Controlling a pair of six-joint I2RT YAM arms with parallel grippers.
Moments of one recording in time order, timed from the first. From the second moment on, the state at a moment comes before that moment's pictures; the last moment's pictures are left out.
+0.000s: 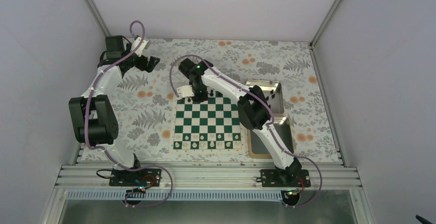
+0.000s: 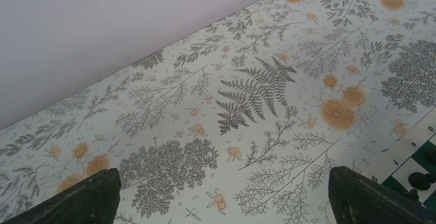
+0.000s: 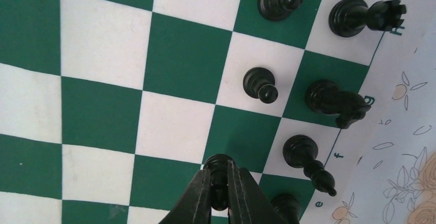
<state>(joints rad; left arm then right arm) 0.13 1.69 1.30 -0.28 0.55 0.45 0.82 2.46 2.26 -1.22 -0.03 -1.01</state>
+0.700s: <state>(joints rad) 0.13 1.69 1.30 -0.28 0.55 0.45 0.81 2.49 2.27 -1.16 -0.04 -1.03</state>
